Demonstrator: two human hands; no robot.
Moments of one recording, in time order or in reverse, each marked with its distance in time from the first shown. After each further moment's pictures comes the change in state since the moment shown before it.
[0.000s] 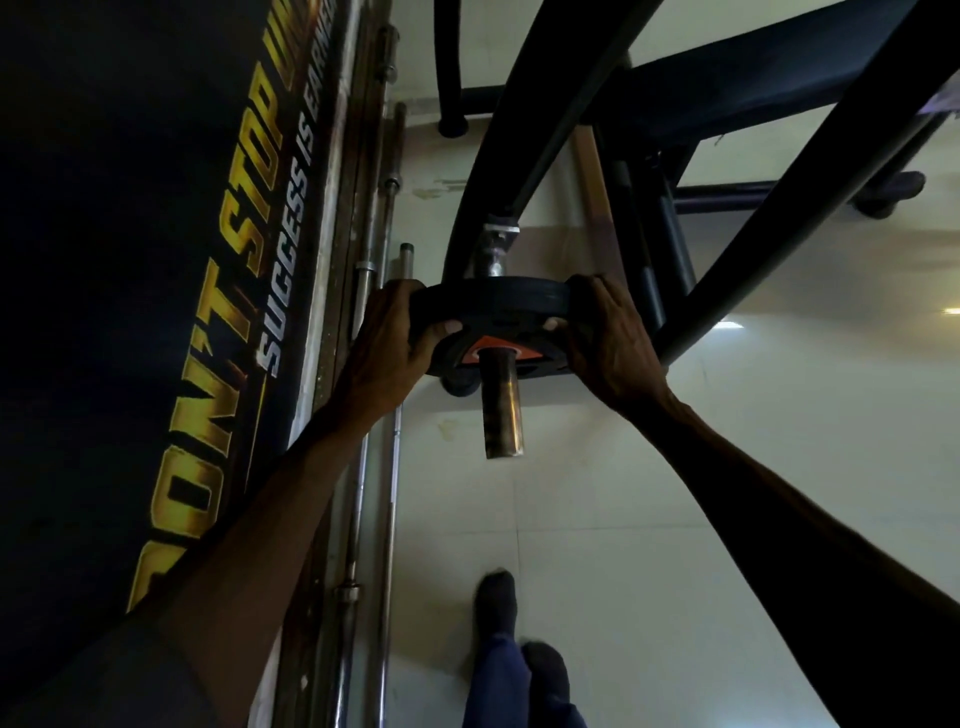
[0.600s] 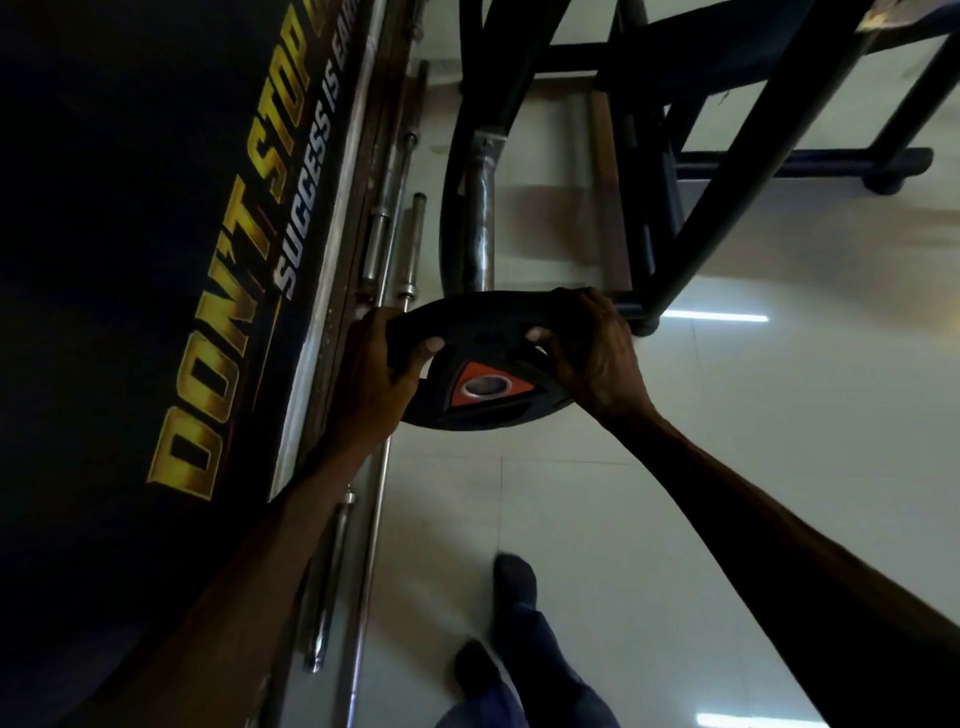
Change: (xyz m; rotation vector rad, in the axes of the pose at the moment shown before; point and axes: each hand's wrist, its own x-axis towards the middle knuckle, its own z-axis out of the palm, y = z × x) left_hand -0.215 0.080 0.013 -0.155 0.140 -0.202; right_hand -0.169 -0.028 -0.027 0.078 0.021 -0.064
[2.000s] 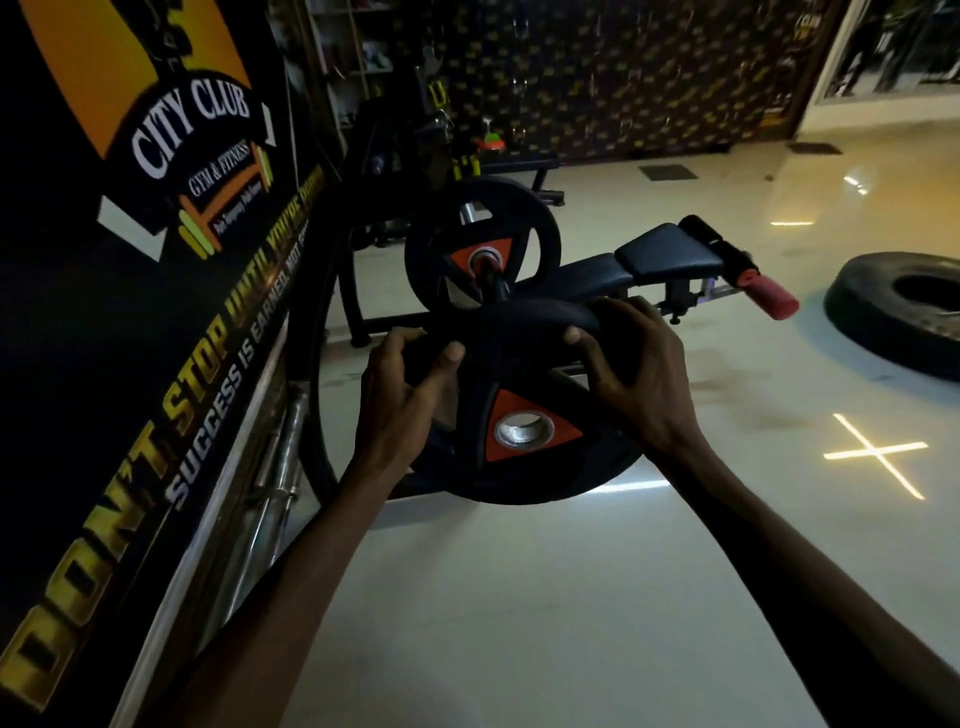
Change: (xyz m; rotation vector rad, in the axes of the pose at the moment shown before) left_hand -0.181 0.533 0.134 -0.310 0.092 0.334; right_hand -0.185 -0.025 -0.575 -0.041 0.531 -0.108
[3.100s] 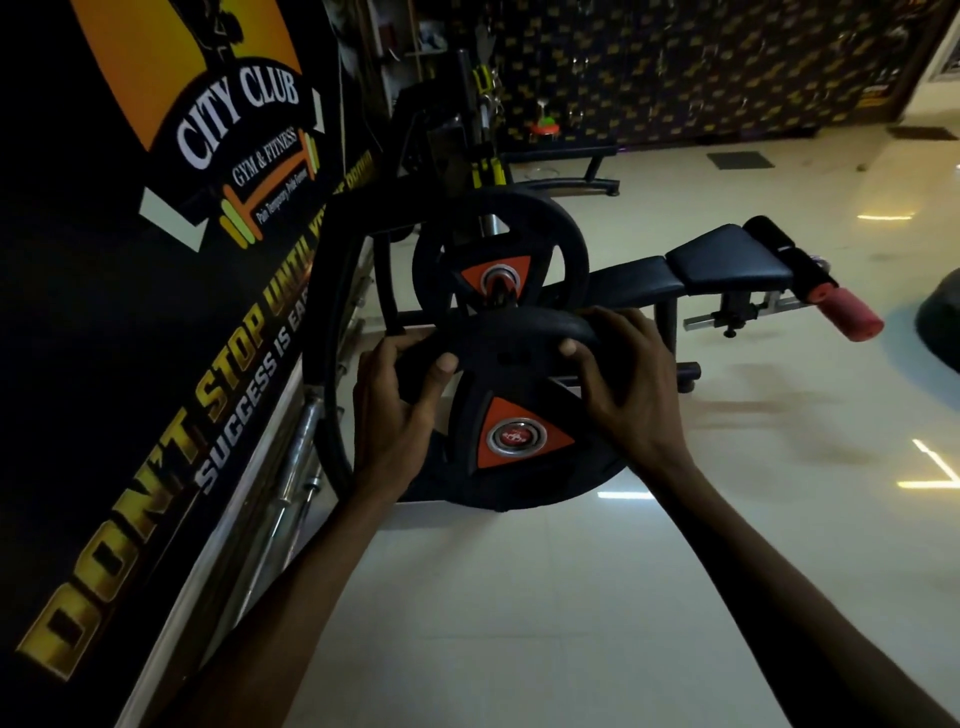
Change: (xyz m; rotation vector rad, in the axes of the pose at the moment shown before) left_hand 0.060 -0.024 0.047 0.056 0.165 0.082; right_hand 0.073 0.069 0.042 0.156 -0.045 -0.043
